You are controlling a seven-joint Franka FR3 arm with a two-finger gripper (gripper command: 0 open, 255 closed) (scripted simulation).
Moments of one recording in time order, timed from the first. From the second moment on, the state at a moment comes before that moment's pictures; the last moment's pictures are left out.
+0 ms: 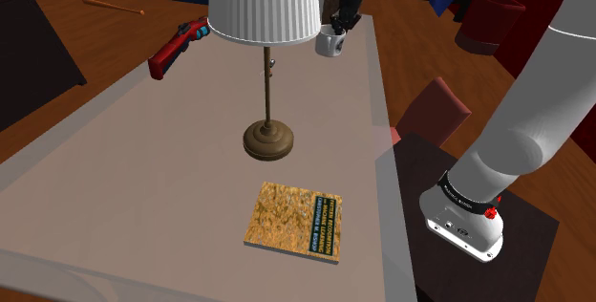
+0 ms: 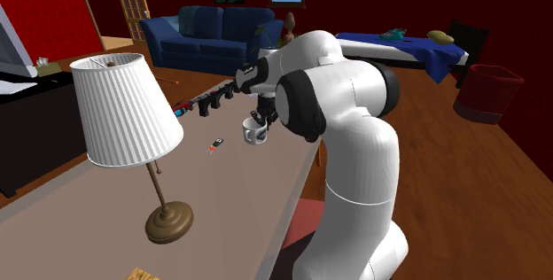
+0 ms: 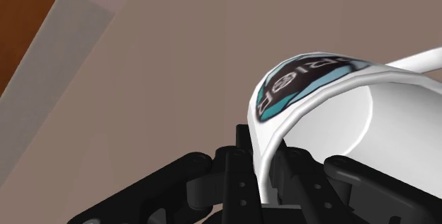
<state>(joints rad) -0.03 0.14 -0.20 -1.87 0.10 2.10 -0.09</state>
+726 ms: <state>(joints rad) 0.00 0.01 -0.18 -1.94 0.06 2.04 -0.03</state>
